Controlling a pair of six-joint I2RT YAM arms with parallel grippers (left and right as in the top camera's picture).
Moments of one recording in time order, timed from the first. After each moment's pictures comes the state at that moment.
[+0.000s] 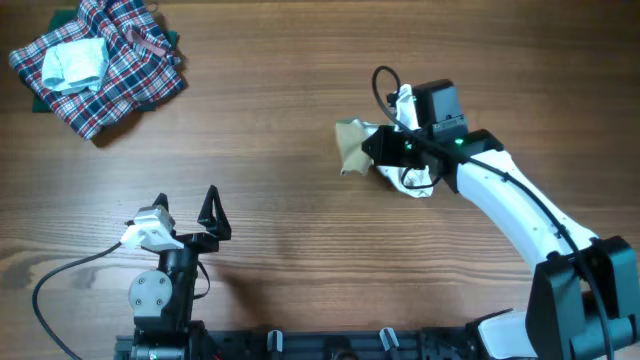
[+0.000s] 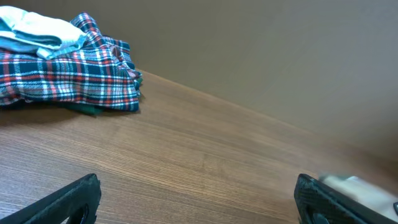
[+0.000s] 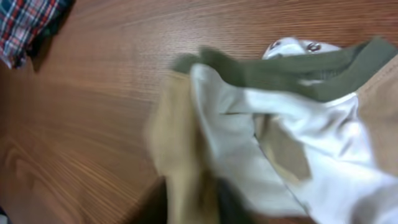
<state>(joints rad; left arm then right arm) -0.01 0.01 0.01 -0.07 0.00 -0.38 0.31 1.60 1.02 -0.41 -0.42 0.40</state>
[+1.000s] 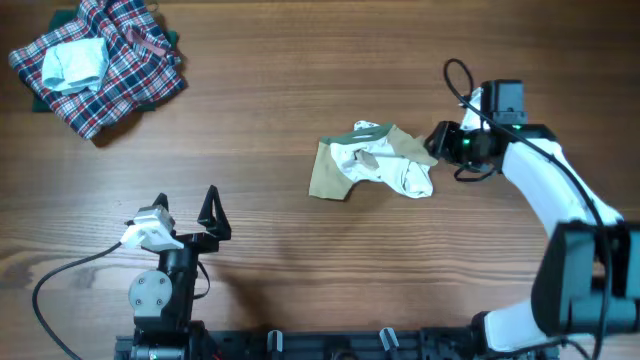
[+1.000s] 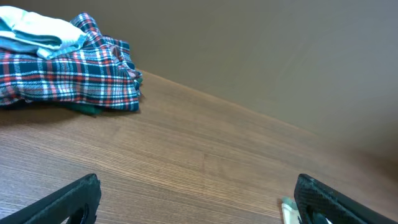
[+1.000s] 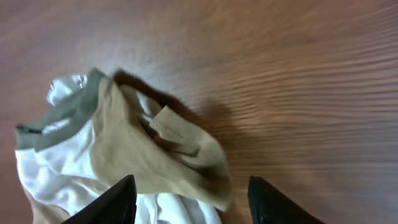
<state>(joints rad) -0.01 0.01 0.01 -0.07 0.00 -0.38 -0.01 1.71 1.02 -0.51 -0.29 0.30</state>
